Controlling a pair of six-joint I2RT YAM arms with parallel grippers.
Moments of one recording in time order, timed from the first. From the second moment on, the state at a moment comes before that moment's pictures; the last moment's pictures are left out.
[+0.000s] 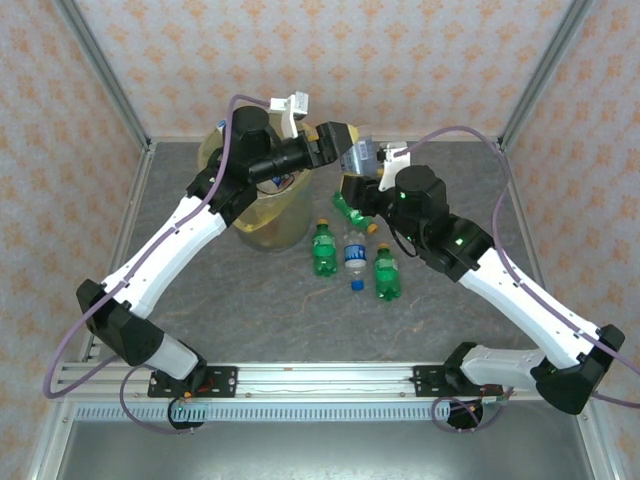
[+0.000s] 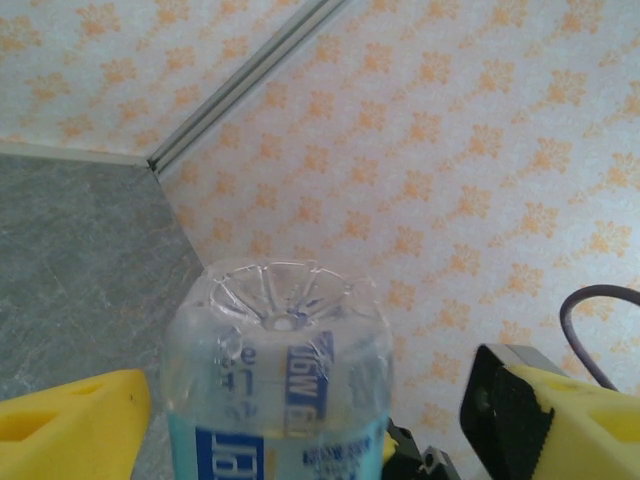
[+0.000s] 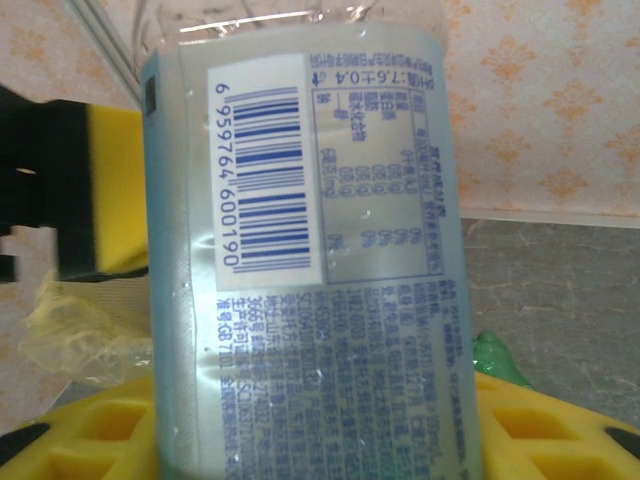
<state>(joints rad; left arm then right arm) -0.53 1.52 1.62 -0.20 0.46 -0.85 0.75 1.16 1.27 -0.38 0.20 0.37</state>
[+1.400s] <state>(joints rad) -0.28 1.49 1.75 -0.46 0.17 -0.61 0.77 1.03 1.14 -0.29 0.36 0.37</state>
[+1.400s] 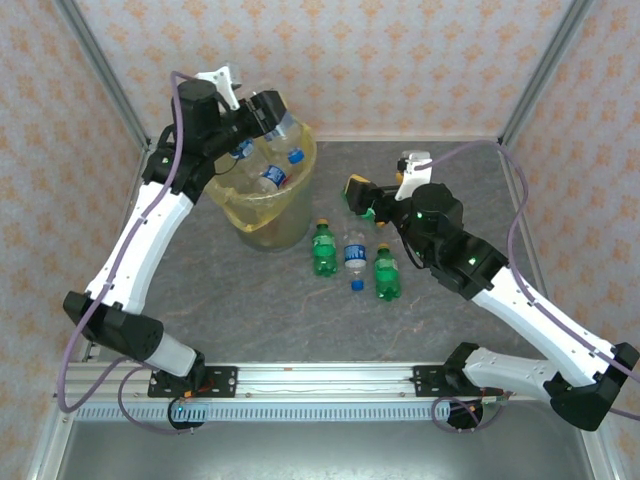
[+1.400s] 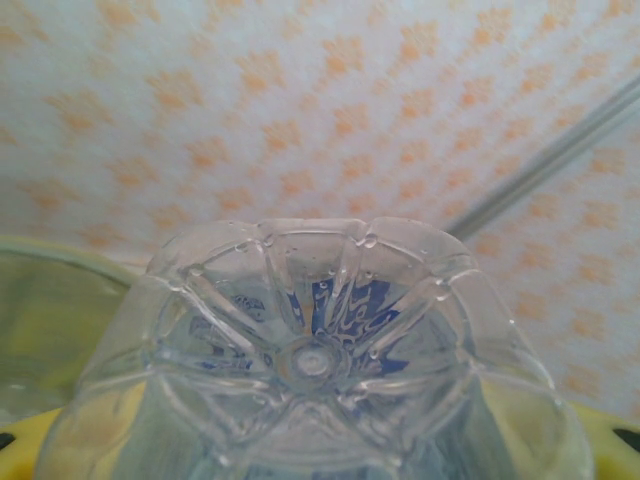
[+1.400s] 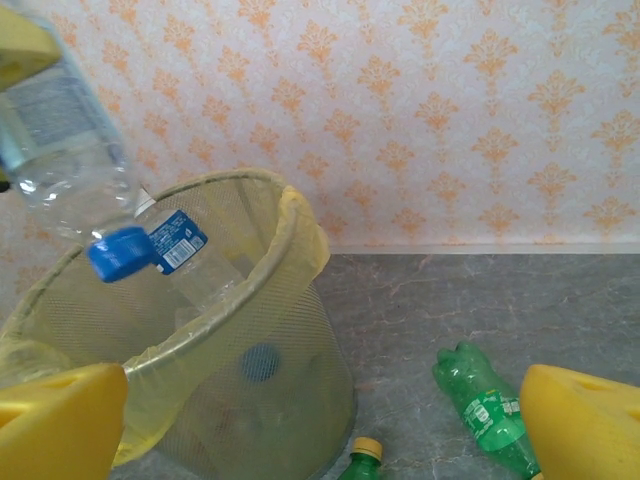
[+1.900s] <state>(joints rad) -0.28 1.57 1.75 -0.50 -0.12 -0.43 0.77 1.04 1.13 -0.28 0.36 0.38</state>
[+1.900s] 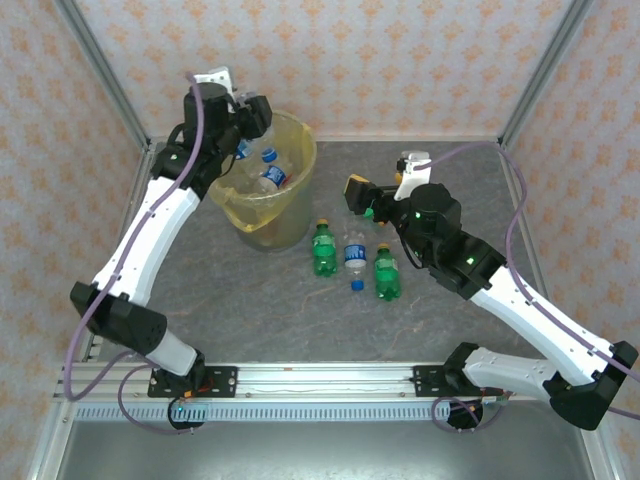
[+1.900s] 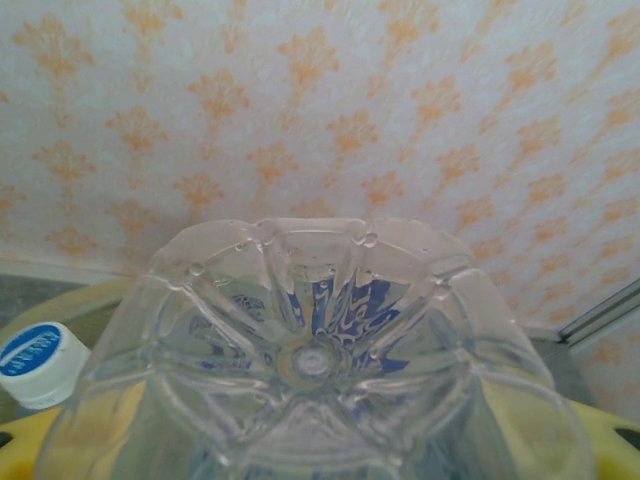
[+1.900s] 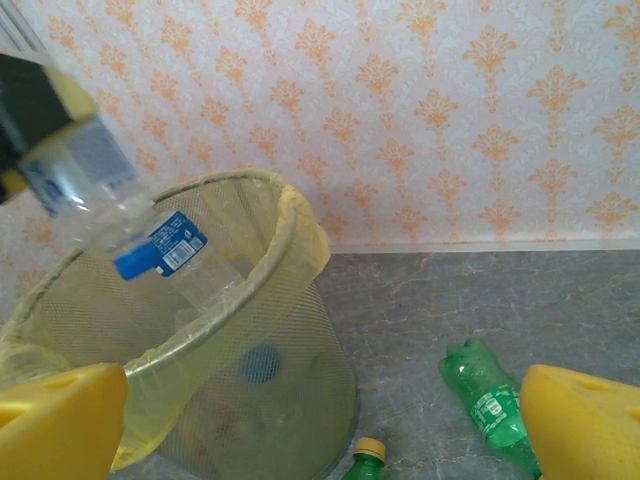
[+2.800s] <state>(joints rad) -0.28 1.62 1.93 -0.64 -0.01 -0.49 0.61 1.18 1.11 -0.33 0.41 0.45</state>
